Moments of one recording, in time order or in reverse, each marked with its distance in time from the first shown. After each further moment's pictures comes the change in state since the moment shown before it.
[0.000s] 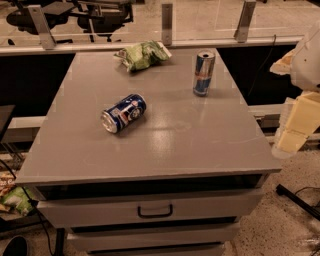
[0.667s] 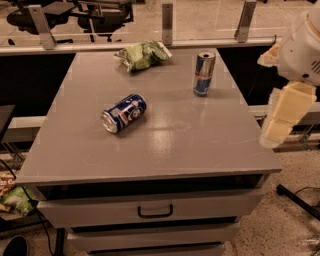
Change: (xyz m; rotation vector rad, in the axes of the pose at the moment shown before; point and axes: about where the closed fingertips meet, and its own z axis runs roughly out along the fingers) arm -0.020 -0.013 0.002 0.005 -0.032 -0.039
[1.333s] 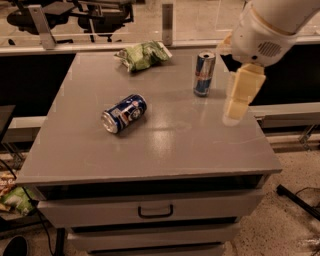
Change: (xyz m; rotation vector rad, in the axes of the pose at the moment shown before) arm -0.067 -0.037 0.027 -0.042 -0.078 -0.139
